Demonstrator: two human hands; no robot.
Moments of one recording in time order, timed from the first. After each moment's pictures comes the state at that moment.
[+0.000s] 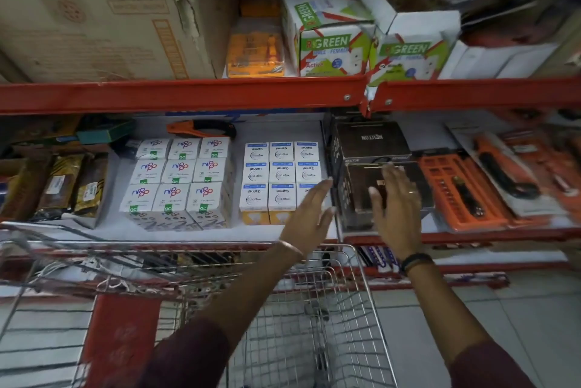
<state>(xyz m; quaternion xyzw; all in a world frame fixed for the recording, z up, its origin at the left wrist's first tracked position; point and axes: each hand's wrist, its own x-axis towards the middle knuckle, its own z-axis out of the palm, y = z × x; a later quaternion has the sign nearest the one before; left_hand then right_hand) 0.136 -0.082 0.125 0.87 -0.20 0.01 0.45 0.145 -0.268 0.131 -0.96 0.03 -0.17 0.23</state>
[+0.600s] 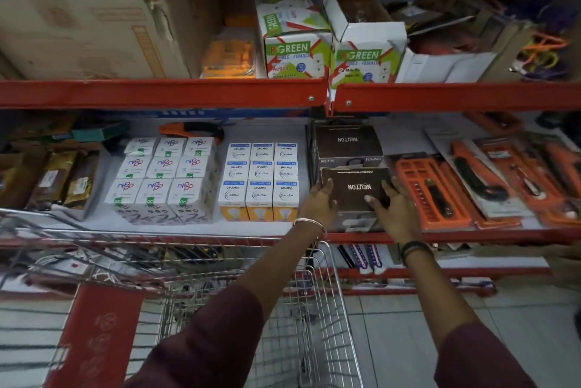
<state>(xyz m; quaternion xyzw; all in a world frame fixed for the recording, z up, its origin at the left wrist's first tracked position) 0.163 -0.171 0.123 0.93 -0.05 -0.09 0.36 0.143 -0.340 0.130 -0.95 0.10 -0.05 0.29</state>
